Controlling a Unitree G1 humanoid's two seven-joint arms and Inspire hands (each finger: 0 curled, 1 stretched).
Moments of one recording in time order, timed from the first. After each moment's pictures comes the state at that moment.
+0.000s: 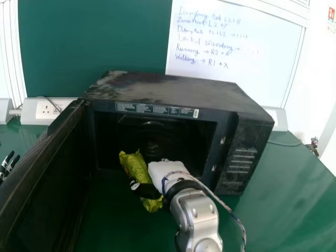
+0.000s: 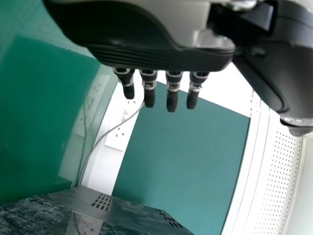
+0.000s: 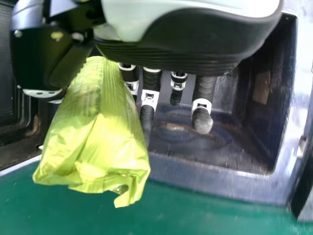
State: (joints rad) left arm 0.25 0.26 0.58 -0.15 -0.59 0.00 -0.29; right arm -0.46 -0.03 0.41 -0.31 -1.56 0.27 1.04
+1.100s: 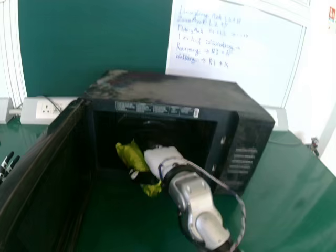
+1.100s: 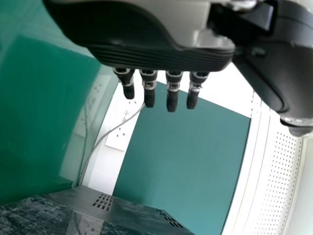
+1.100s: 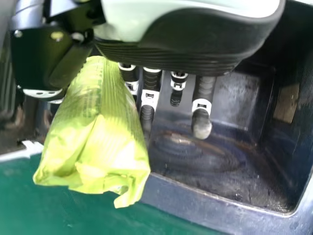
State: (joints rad) left arm 0.26 0.25 0.58 -0.16 -0.59 0.00 -0.29; right arm -0.66 -0.15 0.47 0.03 -1.35 0.24 0.78
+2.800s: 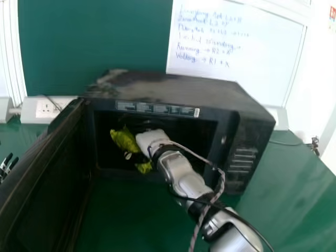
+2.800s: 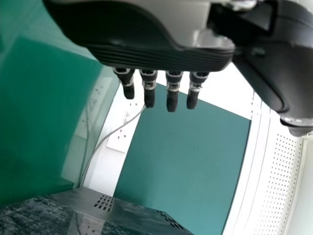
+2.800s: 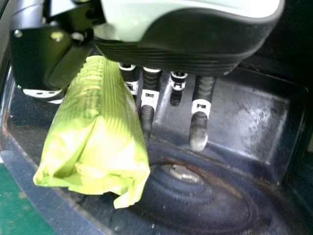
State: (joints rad) left arm 0.29 0.24 0.58 -0.18 -0.60 0.00 -0.29; right arm -1.10 -0.09 0.66 0.92 -1.06 0.09 0.18
